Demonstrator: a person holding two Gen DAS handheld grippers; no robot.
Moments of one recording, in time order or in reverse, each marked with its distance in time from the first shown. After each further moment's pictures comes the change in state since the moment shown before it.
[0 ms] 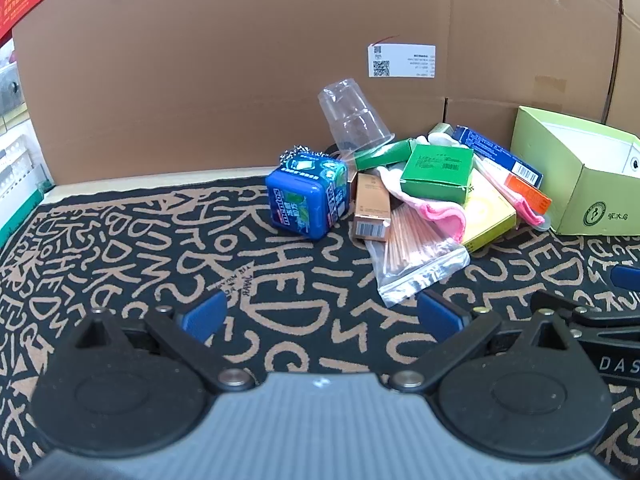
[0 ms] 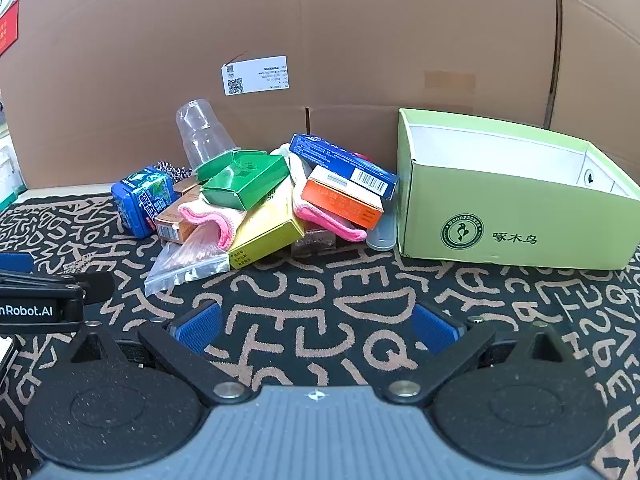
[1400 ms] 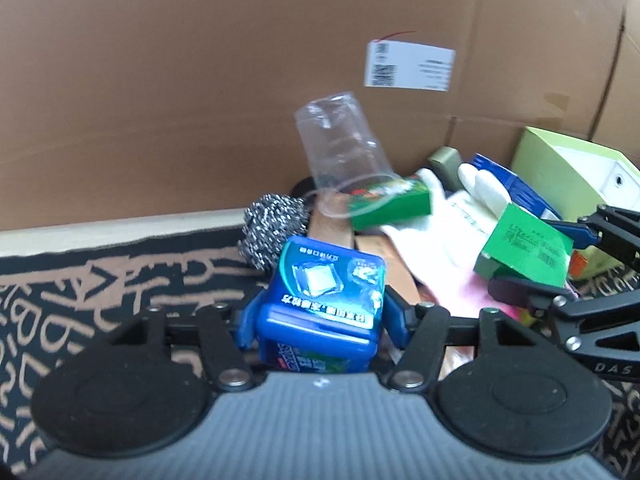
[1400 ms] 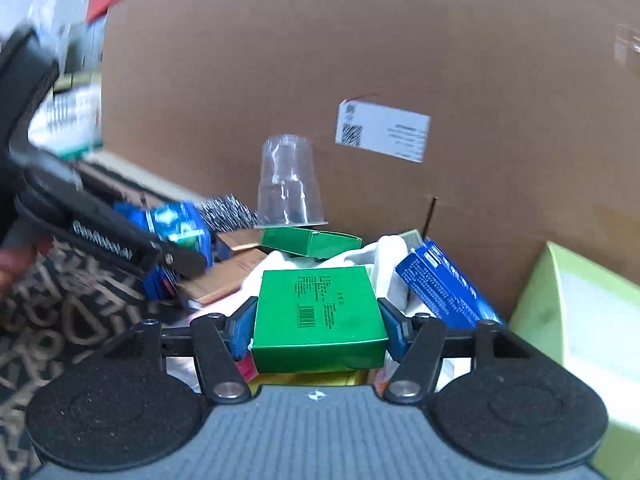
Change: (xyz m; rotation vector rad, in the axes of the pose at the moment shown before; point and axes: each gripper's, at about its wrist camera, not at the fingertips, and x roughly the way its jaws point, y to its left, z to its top) left arm 0.100 0.032 0.070 0.085 0.030 -0.250; right arm 0.059 0.022 0.048 -0.304 -0.153 0.268
